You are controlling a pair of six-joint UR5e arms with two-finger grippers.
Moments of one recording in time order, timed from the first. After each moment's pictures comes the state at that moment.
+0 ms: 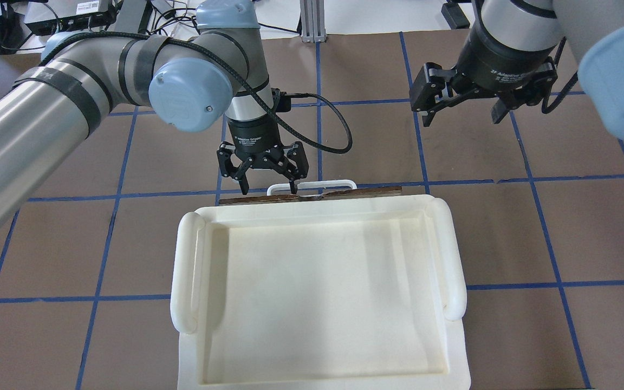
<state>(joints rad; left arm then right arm) -1.81 -1.91 -1.53 -1.65 1.43 -0.08 1.66 -1.66 1.57 -1.59 -1.57 0.09</state>
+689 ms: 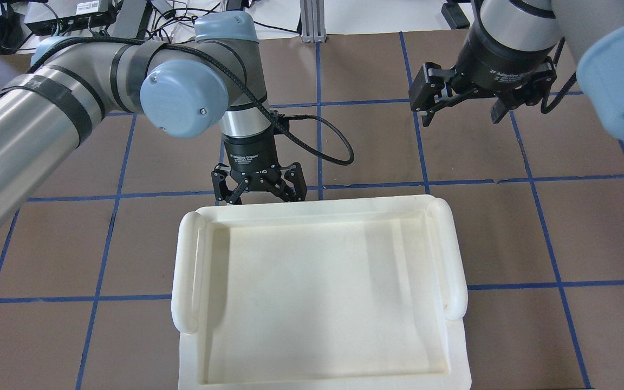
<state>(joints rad) -1.82 -1.87 -1.56 -1.78 1.41 -0.08 1.66 -1.66 1.57 -1.59 -1.57 0.09</state>
